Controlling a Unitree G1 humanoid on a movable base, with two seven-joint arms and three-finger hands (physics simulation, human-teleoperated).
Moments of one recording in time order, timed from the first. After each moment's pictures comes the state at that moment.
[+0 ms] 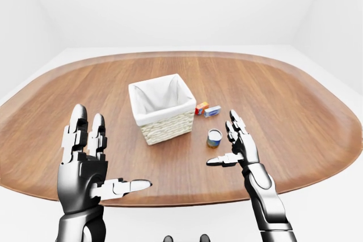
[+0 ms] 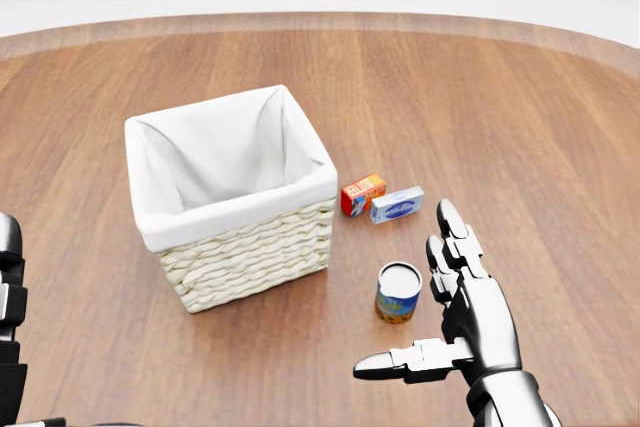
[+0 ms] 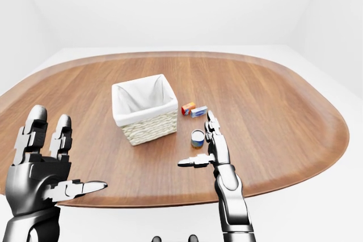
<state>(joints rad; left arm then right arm) 0.41 -0.09 0.16 -0.77 -0.21 0.01 -0.17 0.02 -0.02 -0.03 -0.05 0.06 0.06 0.13</state>
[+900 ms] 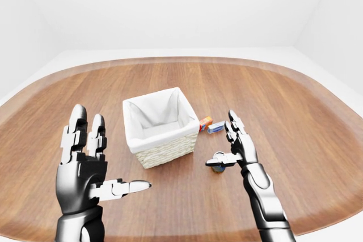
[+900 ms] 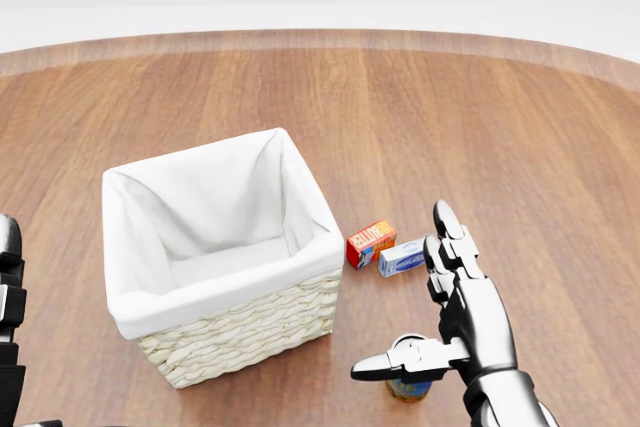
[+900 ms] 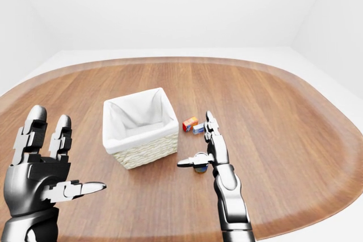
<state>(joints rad) 0.41 -0.09 0.18 -0.79 -0.22 0.04 -0.18 0.01 -0.02 -0.02 -0.02 0.05 0.03 0.13</state>
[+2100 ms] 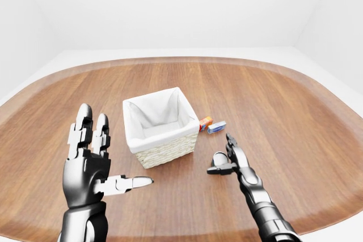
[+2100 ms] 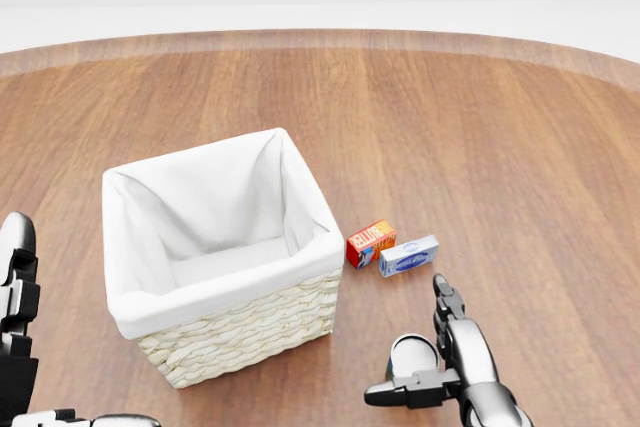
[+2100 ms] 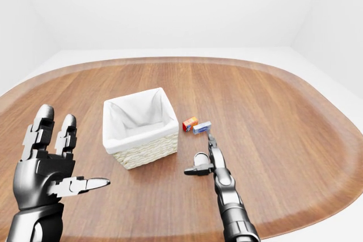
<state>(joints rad) 0.38 -0.08 0.16 -0.75 -0.20 0.05 -0.16 -0.21 -0.08 -0.07 0.70 -0.03 -0.09 0.07</state>
